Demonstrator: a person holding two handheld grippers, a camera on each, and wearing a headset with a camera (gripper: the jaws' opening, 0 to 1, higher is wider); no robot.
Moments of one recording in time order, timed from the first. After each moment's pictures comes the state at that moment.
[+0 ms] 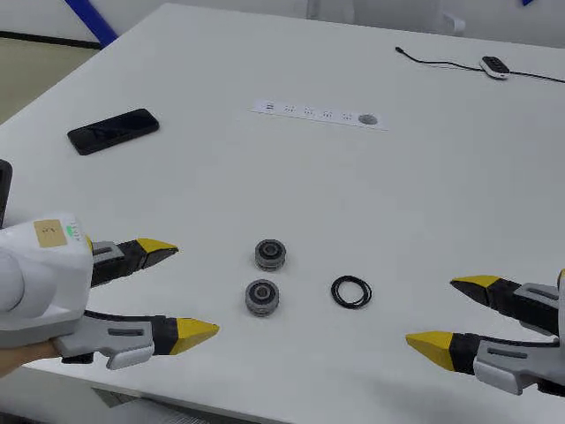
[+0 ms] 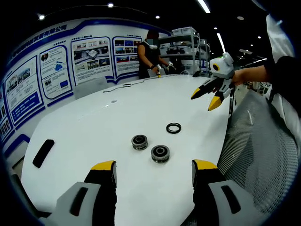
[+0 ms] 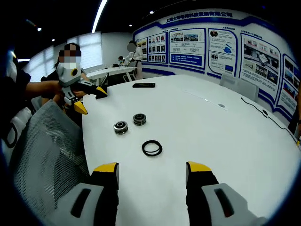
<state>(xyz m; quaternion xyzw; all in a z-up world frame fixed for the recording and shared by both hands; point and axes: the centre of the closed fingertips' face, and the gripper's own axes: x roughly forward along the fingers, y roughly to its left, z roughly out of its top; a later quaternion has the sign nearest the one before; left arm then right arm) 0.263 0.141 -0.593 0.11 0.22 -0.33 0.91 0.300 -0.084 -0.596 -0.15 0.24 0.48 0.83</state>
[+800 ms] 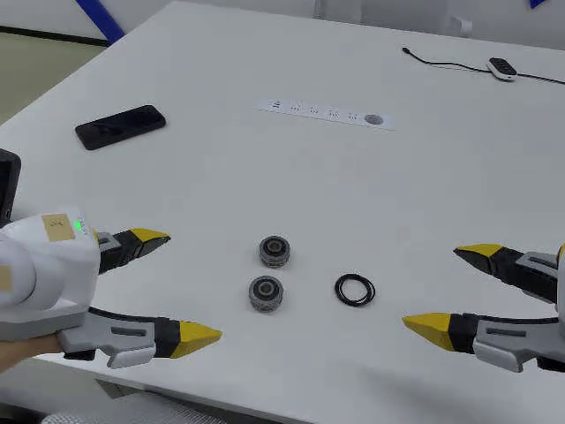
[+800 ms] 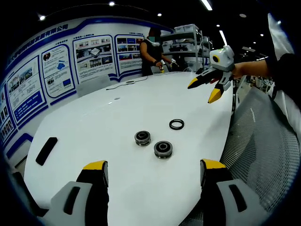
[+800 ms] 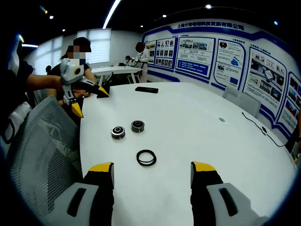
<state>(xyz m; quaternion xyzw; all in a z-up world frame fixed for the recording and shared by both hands) 0.260 0.147 -0.597 0.12 0.23 -0.32 0.91 0.316 -0.080 -0.581 -0.19 0.21 0.49 0.83</state>
